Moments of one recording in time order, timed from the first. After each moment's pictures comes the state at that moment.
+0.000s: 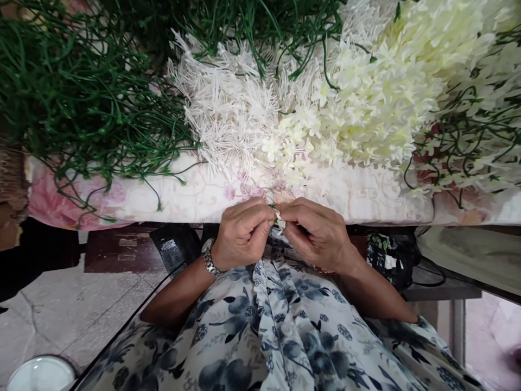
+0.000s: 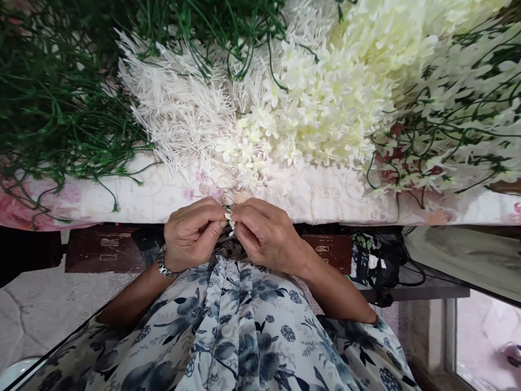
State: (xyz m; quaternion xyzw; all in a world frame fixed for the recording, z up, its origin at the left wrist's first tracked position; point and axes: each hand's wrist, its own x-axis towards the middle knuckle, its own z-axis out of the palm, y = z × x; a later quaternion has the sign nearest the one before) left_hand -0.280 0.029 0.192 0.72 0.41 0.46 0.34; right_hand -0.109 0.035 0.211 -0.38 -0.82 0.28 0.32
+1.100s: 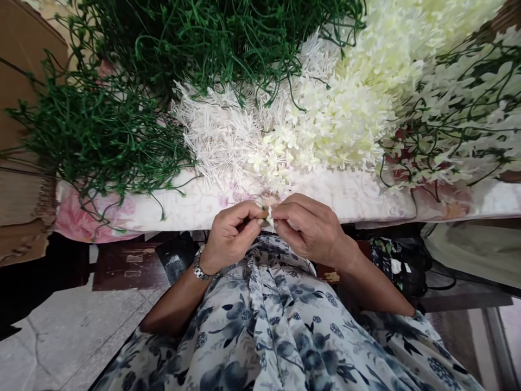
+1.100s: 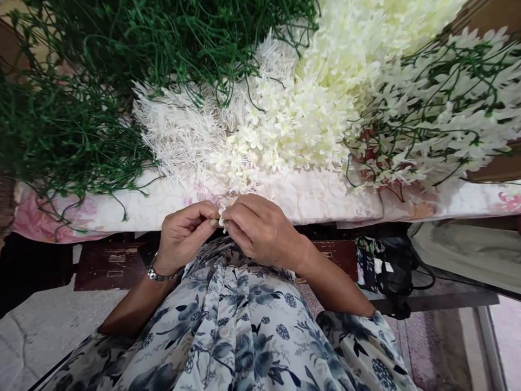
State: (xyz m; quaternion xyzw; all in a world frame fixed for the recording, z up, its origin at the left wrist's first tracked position) left_hand -0.282 0.029 0.205 0.60 0.44 0.41 0.53; right_hand -0.102 0.046 0.229 -0.33 -0.87 0.17 0.32
